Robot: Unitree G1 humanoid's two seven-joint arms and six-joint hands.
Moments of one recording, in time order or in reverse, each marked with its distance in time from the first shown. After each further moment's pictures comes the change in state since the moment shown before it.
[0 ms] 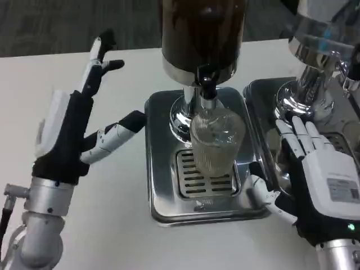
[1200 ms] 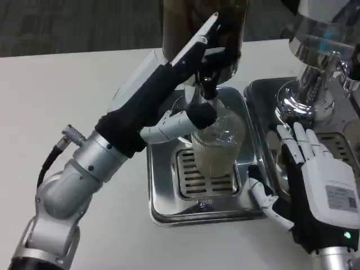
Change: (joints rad) left arm -0.195 -0.139 -0.017 -0.041 -0.247 0.038 -0.684; right arm 0.040 0.063 0.001 -0.012 -0.006 0.022 -0.006
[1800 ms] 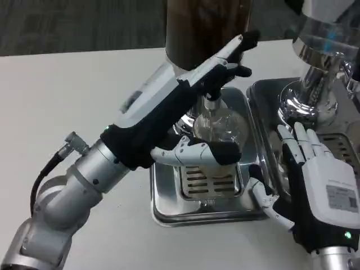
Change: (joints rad) left arm 0.041 0.046 -0.005 -0.079 0.229 -0.069 0.099; right arm -0.001 0.001 0.000 0.000 0.001 0.001 0.000
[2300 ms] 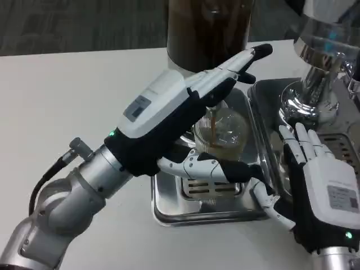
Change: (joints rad) left arm 0.002 0.031 -0.029 -0.008 0.147 -0.039 0.113; right arm 0.000 0.000 -0.005 0.004 0.008 -0.001 0.000
